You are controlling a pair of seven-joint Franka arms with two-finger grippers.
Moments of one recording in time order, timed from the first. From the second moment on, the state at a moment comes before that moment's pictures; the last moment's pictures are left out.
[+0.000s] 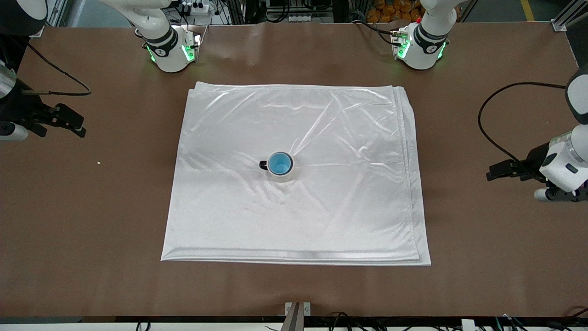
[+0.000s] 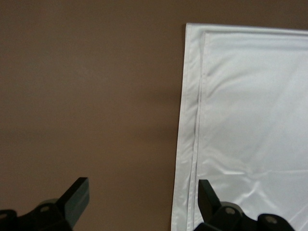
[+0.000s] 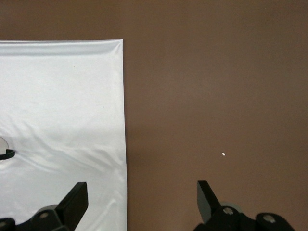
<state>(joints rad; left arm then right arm) 0.36 0.24 -0.36 -1.63 0.00 1.83 0.00 -0.08 -0.06 0.07 -1.73 -0.01 1.75 0.01</state>
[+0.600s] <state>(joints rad) 0.34 0.13 -0.41 -1.61 0.00 1.78 -0.06 -0.07 -0.02 0.07 -1.69 -0.01 1.74 0.04</state>
